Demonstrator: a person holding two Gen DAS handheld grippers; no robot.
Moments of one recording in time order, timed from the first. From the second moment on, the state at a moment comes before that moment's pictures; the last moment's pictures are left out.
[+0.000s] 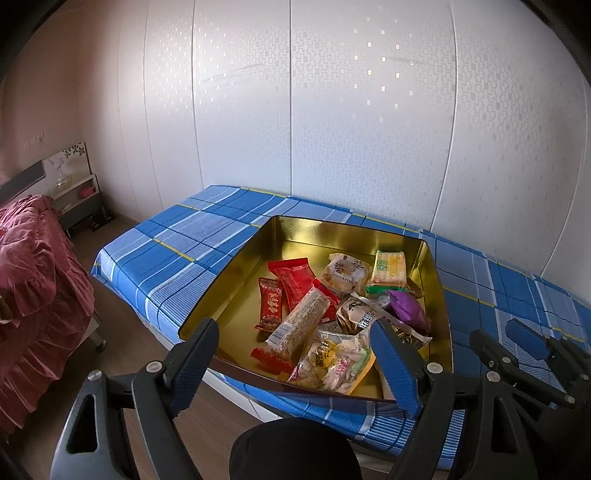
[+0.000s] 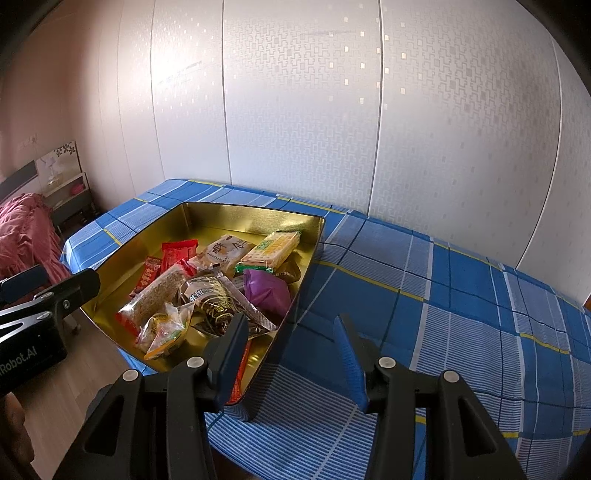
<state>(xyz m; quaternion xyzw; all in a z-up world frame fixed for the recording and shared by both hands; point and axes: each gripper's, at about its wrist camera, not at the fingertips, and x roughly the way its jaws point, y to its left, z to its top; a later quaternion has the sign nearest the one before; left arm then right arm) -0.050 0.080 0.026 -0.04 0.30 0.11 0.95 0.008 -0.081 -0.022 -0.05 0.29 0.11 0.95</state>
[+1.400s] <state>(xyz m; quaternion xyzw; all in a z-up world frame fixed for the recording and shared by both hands) -0.050 0.077 0.022 -0.04 0.30 0.11 0.95 0.009 -0.089 -0.022 -0.04 0.29 0.11 0.95</state>
